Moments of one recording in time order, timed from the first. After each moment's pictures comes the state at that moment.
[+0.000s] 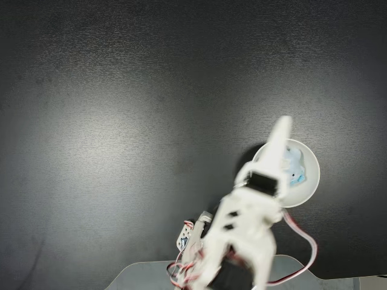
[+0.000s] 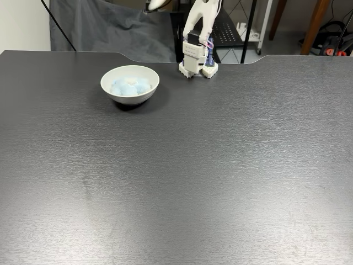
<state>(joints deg) 26.8 129.9 68.0 96.2 -14.9</state>
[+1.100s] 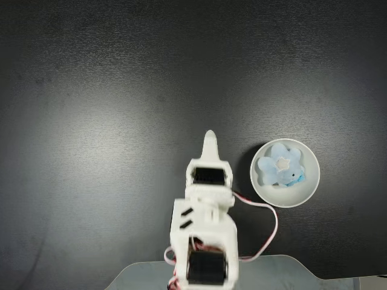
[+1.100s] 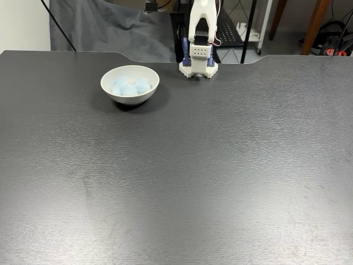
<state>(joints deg) 7.4 131.3 80.6 95.4 -0.6</state>
